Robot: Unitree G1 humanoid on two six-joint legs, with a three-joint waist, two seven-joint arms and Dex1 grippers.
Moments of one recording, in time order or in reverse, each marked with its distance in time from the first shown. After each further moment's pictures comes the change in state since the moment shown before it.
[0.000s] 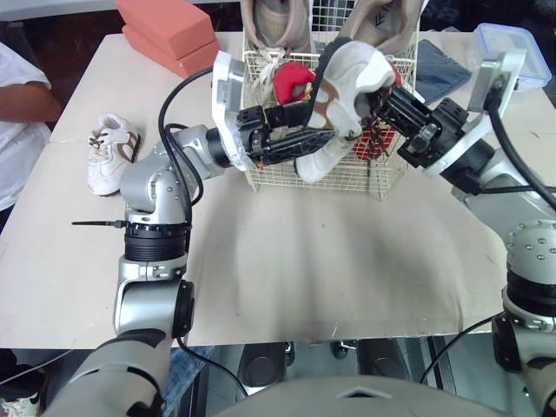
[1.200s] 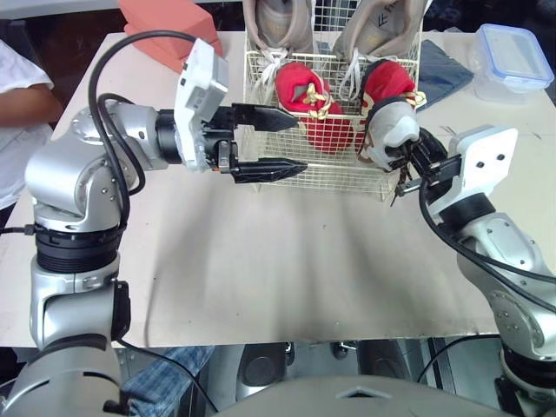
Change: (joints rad) left arm 0.005 0.348 -0.045 -0.243 0.021 0.115 -0.059; right arm 0.326 0.051 0.110 -0.337 -0.697 0.087 -0.254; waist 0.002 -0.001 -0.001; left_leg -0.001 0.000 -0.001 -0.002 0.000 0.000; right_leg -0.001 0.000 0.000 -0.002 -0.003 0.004
